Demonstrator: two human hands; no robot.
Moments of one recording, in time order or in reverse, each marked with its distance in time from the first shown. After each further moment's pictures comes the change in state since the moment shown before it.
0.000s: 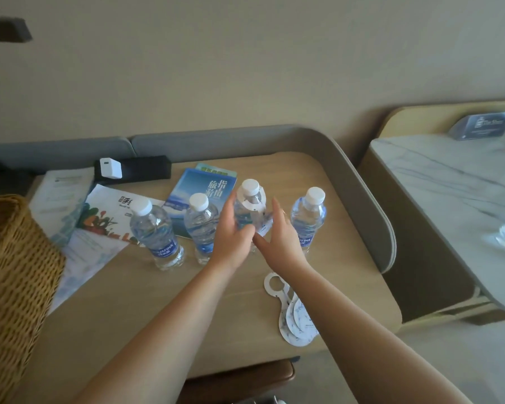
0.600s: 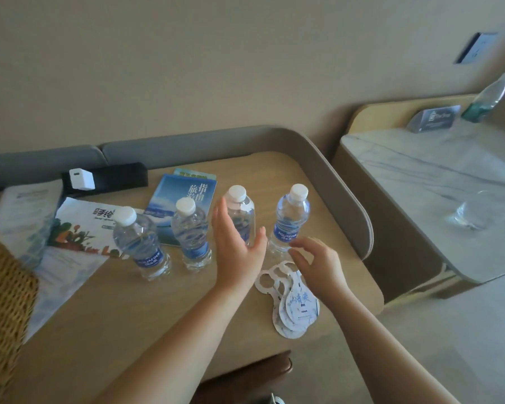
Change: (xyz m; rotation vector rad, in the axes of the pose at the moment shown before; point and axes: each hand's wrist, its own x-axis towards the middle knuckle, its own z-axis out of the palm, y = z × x) left_hand -0.030 -0.001 0.018 0.275 0.173 0.317; right_hand -0.057 0.055 -0.048 -0.104 0.215 0.024
